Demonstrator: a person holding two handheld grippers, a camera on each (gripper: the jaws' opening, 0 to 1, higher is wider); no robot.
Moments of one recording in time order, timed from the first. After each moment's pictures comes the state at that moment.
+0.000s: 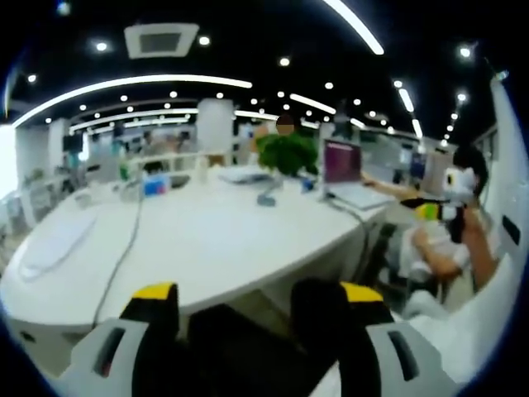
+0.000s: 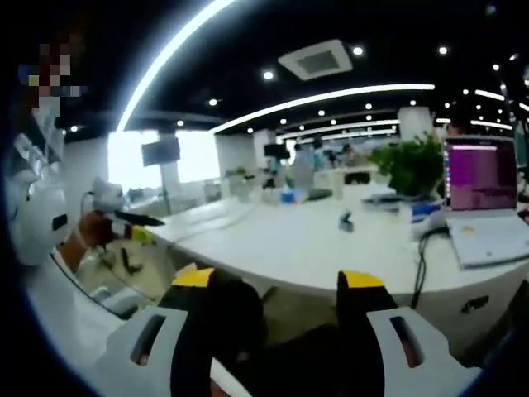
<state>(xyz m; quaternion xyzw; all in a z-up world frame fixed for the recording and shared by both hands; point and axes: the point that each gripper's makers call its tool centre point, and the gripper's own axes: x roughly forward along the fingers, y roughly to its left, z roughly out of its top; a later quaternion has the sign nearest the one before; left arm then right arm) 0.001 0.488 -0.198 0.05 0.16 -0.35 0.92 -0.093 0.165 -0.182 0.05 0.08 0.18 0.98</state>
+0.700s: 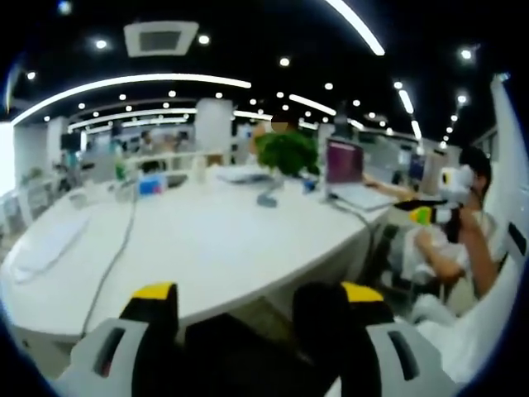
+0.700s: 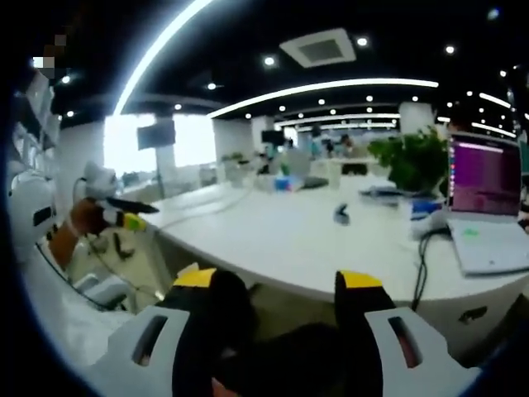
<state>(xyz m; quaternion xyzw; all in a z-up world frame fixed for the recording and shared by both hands) 0.026 0.474 -0.209 0.05 0.16 -0.35 0.92 -0.057 0.162 -0.199 0.02 0.11 0.18 0.98</state>
